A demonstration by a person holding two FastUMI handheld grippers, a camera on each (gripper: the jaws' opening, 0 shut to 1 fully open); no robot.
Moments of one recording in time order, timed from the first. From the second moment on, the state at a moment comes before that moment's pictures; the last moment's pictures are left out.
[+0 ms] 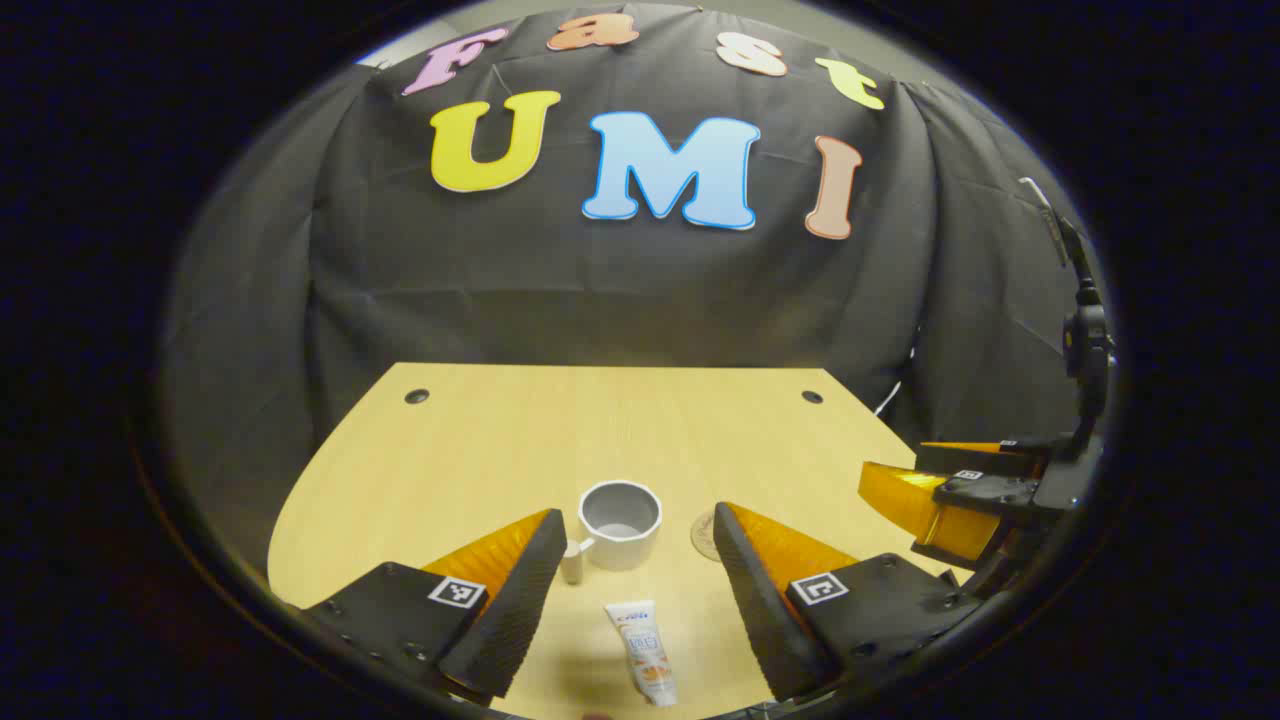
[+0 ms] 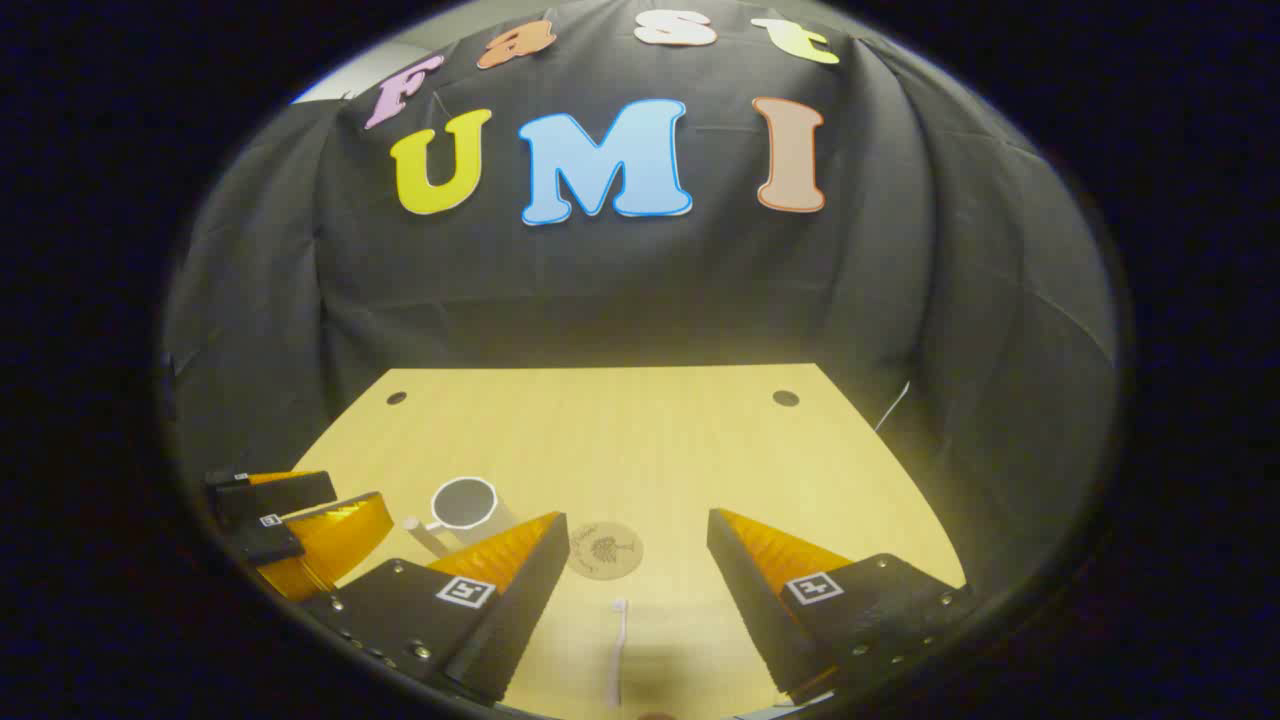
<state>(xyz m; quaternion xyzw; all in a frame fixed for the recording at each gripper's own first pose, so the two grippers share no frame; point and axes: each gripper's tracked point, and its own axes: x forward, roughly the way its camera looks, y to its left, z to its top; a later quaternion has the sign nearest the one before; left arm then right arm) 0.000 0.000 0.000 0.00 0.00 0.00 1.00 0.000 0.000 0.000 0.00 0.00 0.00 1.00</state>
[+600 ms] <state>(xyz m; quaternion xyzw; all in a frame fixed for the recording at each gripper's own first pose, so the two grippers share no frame) 0.011 0.011 -0.060 -0.02 0.07 0.01 1.00 0.007 -0.002 -0.058 0.01 0.09 0.01 1.00</state>
